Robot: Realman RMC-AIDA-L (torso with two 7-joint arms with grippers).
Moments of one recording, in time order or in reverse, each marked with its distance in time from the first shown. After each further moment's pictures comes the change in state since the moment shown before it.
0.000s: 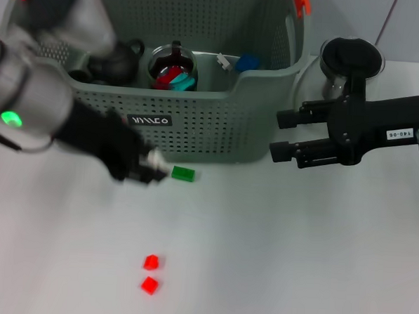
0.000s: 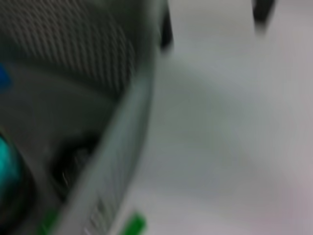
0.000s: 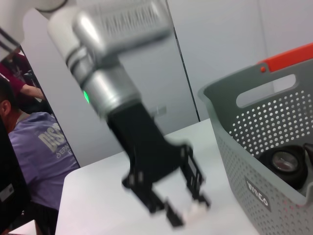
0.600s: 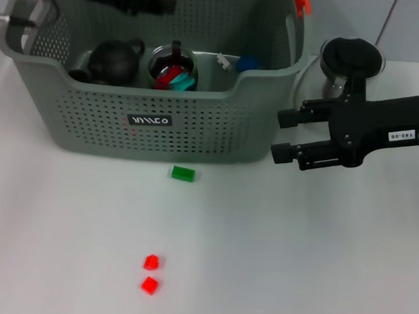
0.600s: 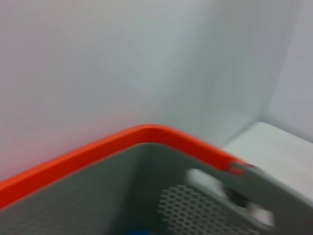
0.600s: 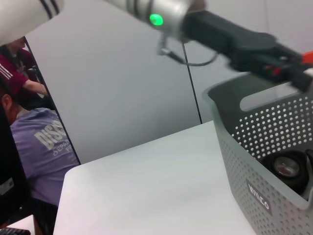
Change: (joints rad) left arm -0.217 0.156 -0.262 0.390 -0.213 -0.369 -0.058; right arm -0.001 0.000 0.004 0.000 0.000 -0.007 -0.044
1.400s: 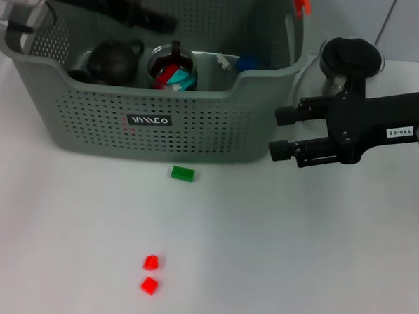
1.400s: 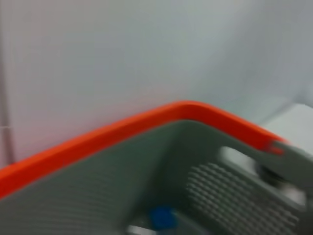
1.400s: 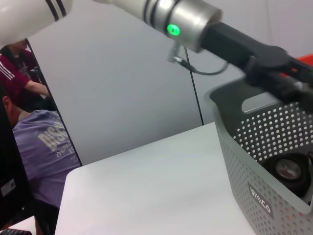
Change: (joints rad) left arm 0.006 -0.014 0.035 -0.063 0.080 0.050 -0.031; right arm 0.009 0.000 0.003 0.000 0.000 -0.003 0.007
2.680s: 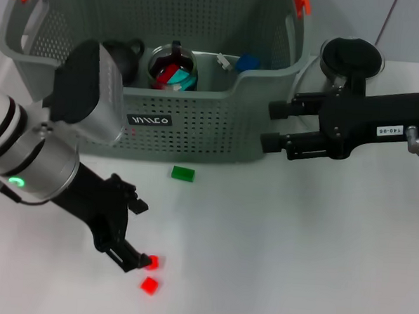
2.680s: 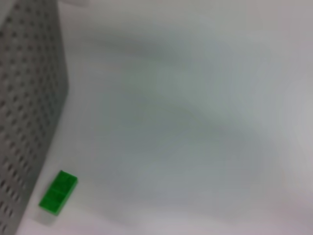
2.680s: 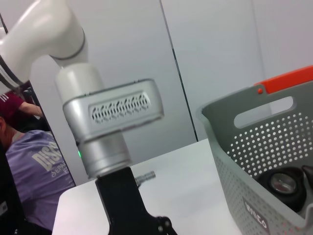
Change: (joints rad) left arm 0.265 -0.142 0.372 -0.160 0.199 0.278 0.315; right arm -0.002 0.010 0.017 0.061 0.035 0.043 -0.033
